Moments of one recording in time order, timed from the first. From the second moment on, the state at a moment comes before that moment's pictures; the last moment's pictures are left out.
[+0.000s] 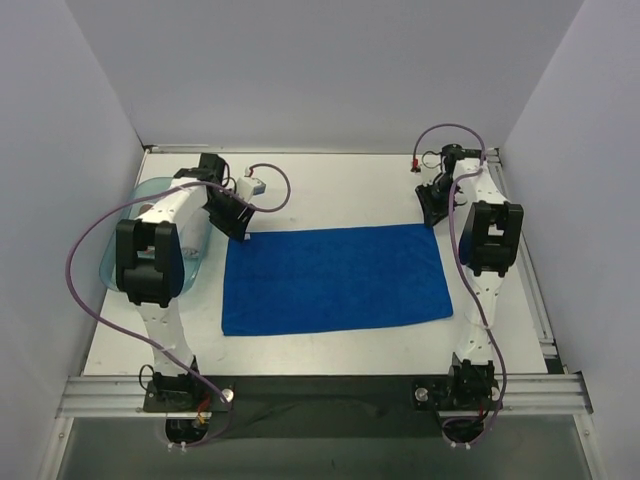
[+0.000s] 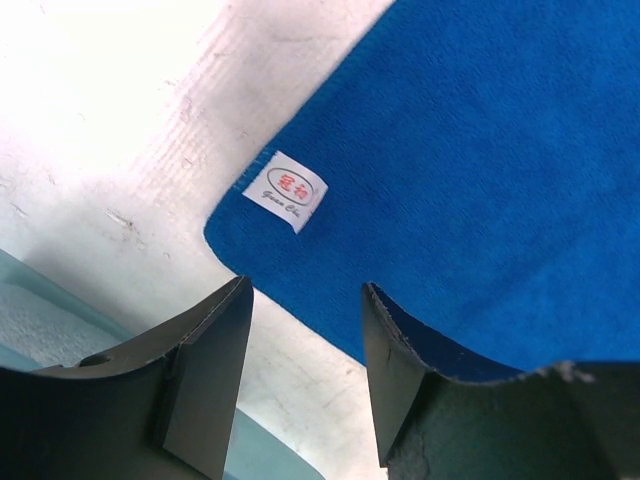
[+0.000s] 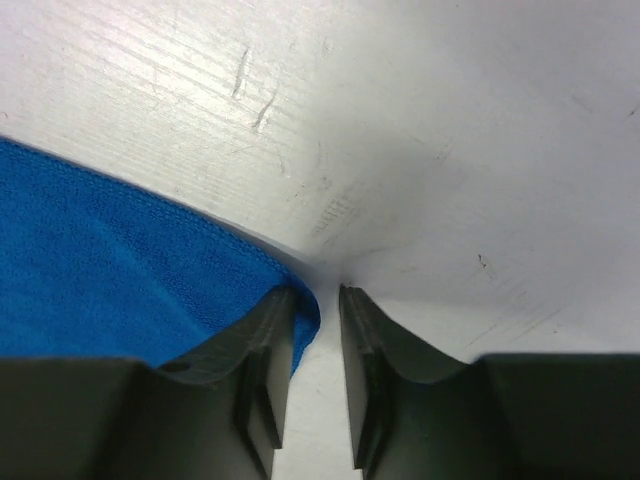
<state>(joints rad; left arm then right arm) -0.12 1.98 1.56 -0.86 0.31 0.56 -0.04 2.39 2.05 -1.08 -0.20 -0.49</state>
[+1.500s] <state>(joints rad) -0.12 2.19 1.73 -0.86 0.21 0.61 -0.04 2.39 2.05 -1.08 -0.19 -0.50</state>
